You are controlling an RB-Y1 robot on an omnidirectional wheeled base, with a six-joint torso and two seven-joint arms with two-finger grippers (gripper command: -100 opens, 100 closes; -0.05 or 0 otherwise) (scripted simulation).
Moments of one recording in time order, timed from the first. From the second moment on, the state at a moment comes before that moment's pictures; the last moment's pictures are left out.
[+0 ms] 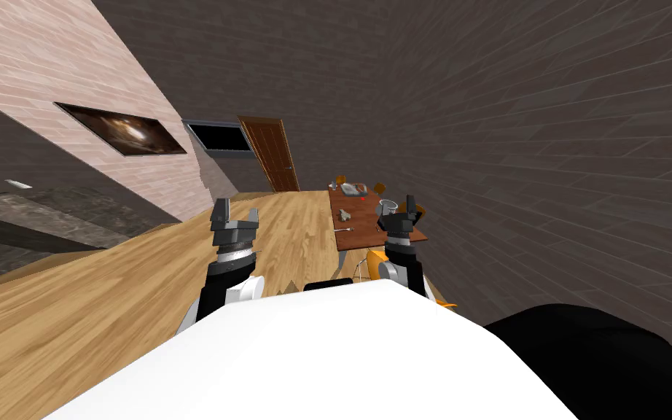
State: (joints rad) left arm 0.51 0.02 0.02 -2.31 -0.10 -0.46 0.09; right arm 0.53 -0.02 -0.02 -2.32 -0.11 -0.47 -0.06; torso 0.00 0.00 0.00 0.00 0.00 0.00
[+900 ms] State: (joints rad) left arm 0.51 0.02 0.02 -2.31 -0.10 -0.46 0.09; right arm 0.51 -0.26 0.03 -2.20 -0.03 -0.49 -0.04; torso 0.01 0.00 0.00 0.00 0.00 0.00
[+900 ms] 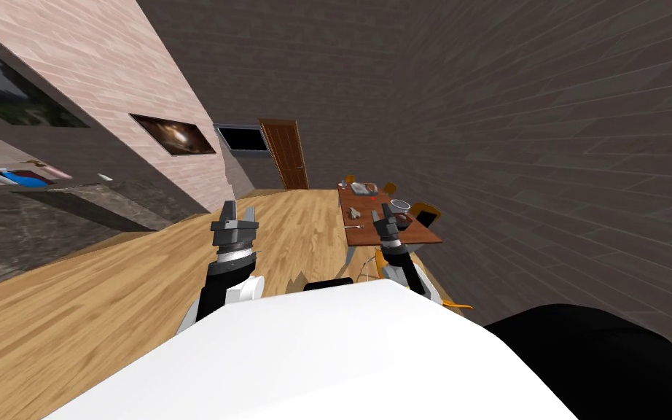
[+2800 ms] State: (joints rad) left arm 0.51 0.02 0.02 -2.31 -0.10 -0.46 0.09; right arm 0.46 -0.82 0.30 -1.77 0.29 -0.46 0.02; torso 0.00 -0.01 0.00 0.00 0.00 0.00
